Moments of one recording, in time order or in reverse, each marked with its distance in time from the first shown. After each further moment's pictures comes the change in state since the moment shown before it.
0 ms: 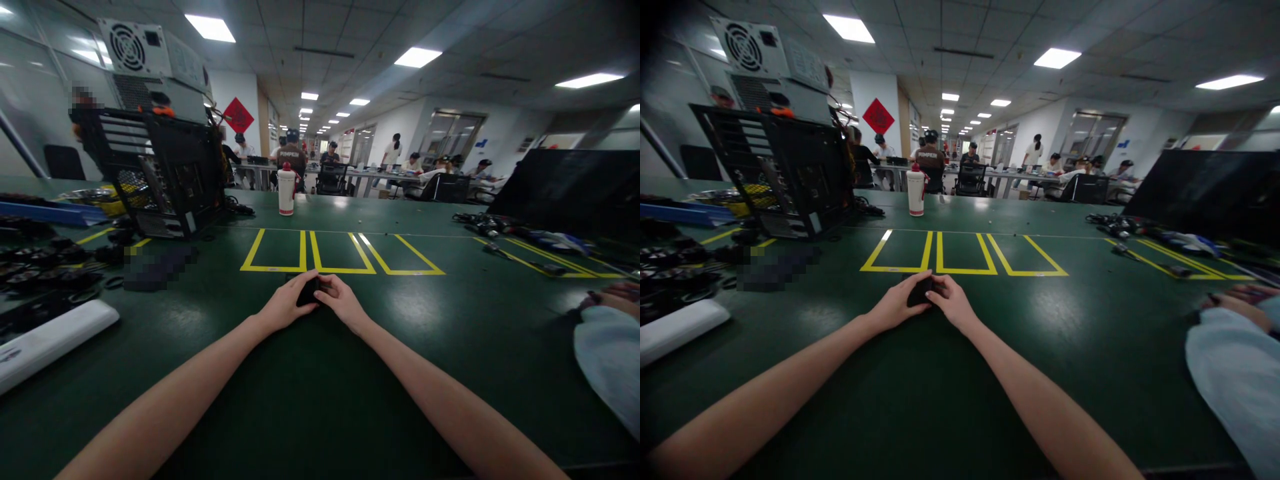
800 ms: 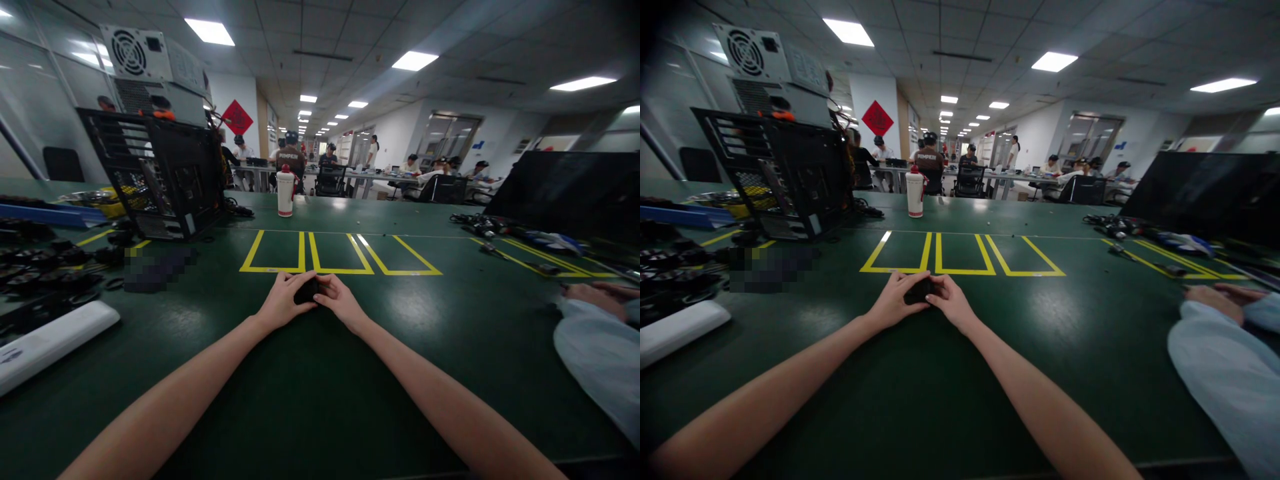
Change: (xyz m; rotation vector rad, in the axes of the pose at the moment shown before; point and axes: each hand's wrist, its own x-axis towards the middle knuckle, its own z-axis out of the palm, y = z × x) left_hand -0.002 -0.002 -0.001 0.158 0.094 -0.004; right_hand -0.003 -0.005 0.001 0.080 -0.039 -0.017
